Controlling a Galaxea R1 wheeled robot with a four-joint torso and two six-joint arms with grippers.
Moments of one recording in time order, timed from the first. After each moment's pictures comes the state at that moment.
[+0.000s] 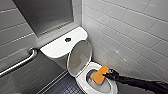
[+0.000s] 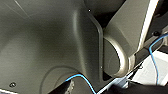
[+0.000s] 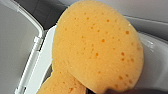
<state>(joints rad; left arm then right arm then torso) 1.45 2.79 -2.26 0.10 0.13 0.13 -0.52 2.68 -2.09 0.20 0.01 0.26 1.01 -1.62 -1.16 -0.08</state>
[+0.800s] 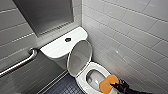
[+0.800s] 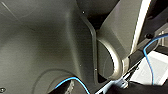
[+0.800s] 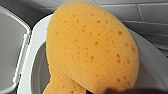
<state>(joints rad) 1.45 2.81 -2.26 0.10 0.13 0.13 -0.70 2.46 -1.85 0.20 0.20 0.29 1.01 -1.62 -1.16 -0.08</state>
